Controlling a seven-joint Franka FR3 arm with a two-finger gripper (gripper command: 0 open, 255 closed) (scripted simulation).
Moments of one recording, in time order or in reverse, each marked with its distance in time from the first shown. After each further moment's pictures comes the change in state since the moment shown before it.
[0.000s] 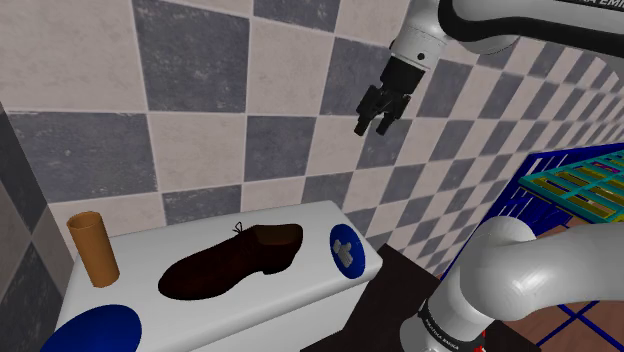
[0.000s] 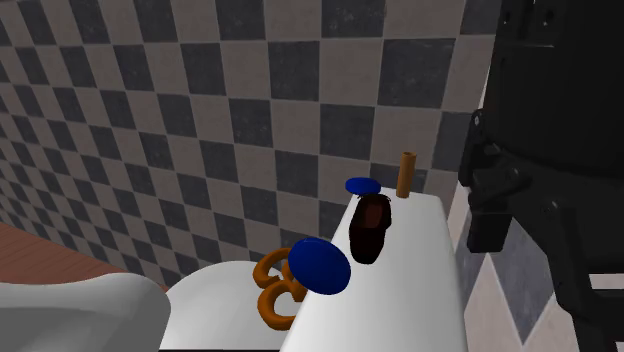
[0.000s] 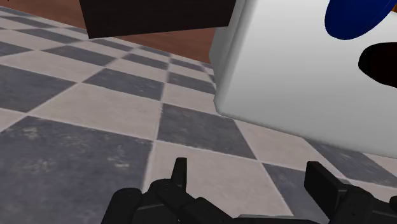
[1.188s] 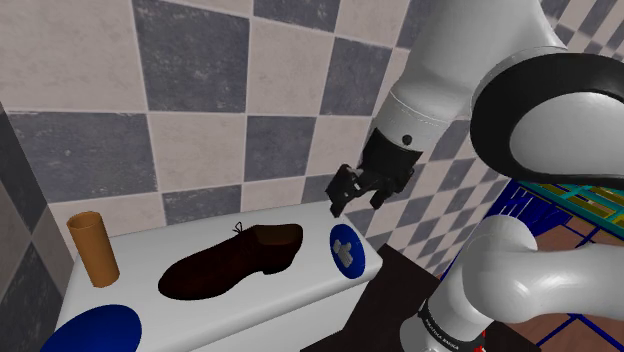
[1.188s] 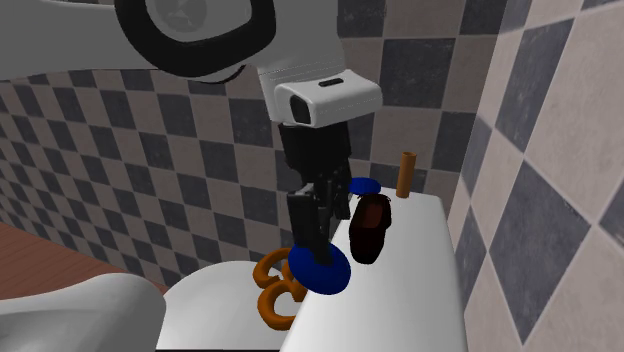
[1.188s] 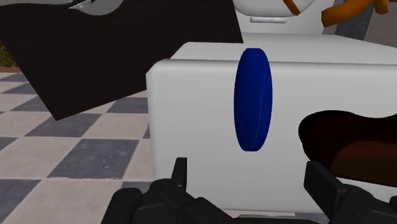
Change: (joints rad) arm 0.064 -0.293 0.492 -0.270 0.233 0.038 0.571
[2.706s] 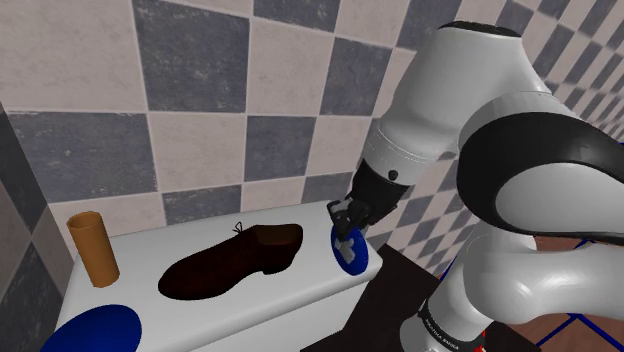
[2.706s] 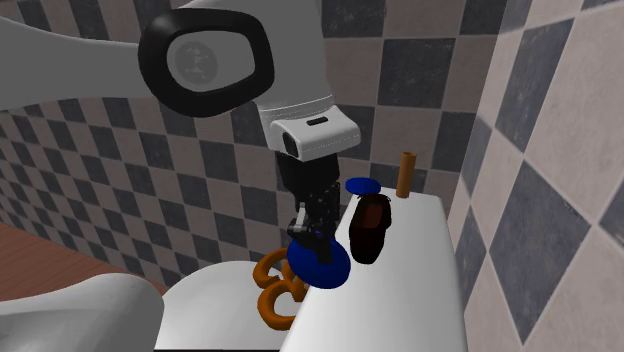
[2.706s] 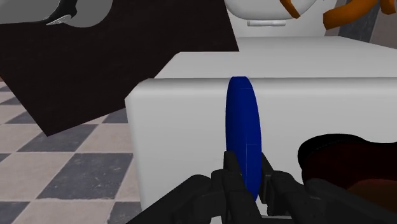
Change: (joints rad) arm 0.025 -0.010 0.099 -0.070 0.066 0.066 0.077
